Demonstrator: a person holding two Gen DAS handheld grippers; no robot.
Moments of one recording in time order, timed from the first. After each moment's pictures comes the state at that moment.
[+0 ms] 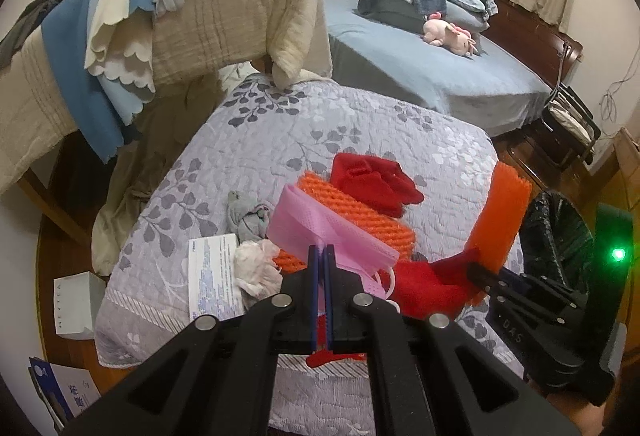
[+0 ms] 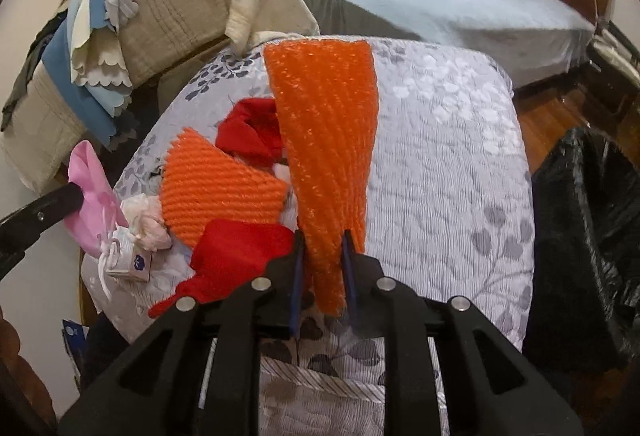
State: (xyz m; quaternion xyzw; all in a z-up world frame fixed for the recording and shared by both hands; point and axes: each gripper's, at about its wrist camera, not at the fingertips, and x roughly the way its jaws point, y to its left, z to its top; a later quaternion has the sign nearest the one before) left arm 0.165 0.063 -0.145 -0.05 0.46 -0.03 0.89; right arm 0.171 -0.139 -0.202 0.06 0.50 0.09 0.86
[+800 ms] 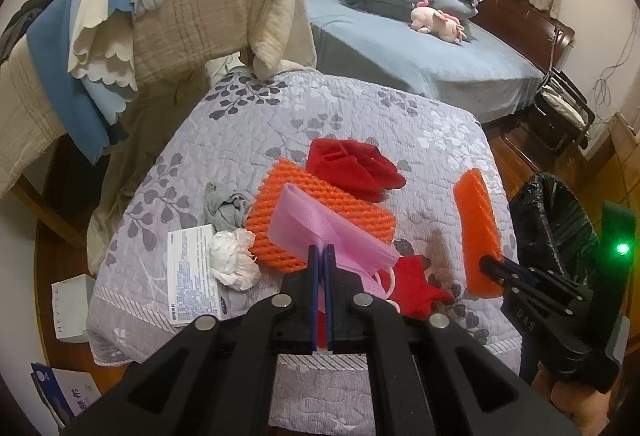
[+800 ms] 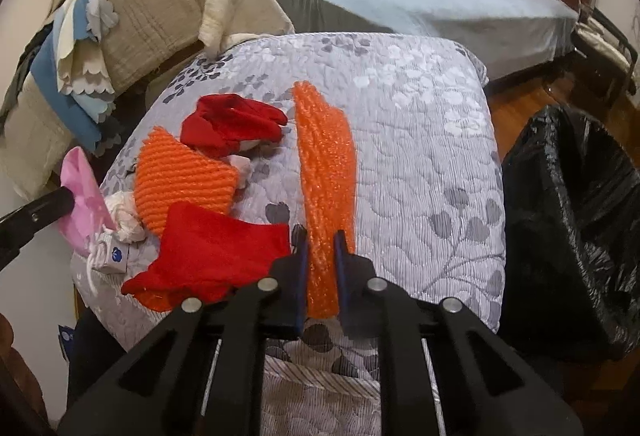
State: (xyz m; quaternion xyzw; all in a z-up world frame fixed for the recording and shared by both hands) left arm 0.163 0.040 -0.150 -0.03 0.47 -0.04 0.88; right arm 0.161 -0.173 -0.211 0.07 0.49 0.07 0.86
